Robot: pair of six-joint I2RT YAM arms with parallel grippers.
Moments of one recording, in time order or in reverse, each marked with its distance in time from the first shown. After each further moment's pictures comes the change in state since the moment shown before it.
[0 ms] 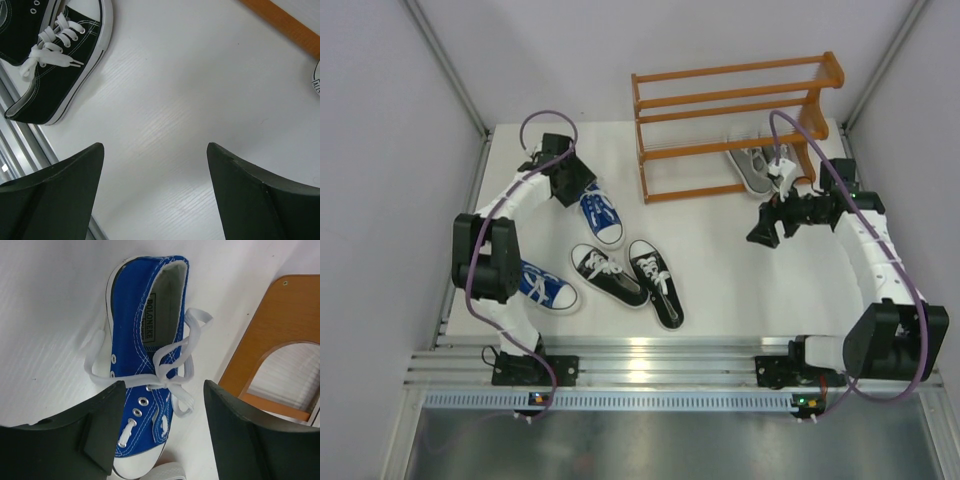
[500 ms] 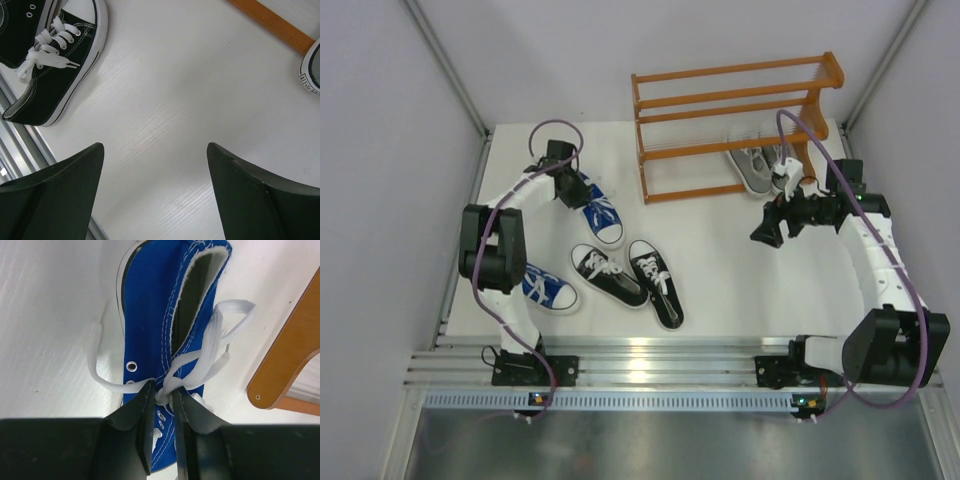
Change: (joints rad) left arm 0.002 0.115 0.004 0.007 0.045 0.051; right arm -0.032 -0.033 0.000 -0.006 -0.001 -0.001
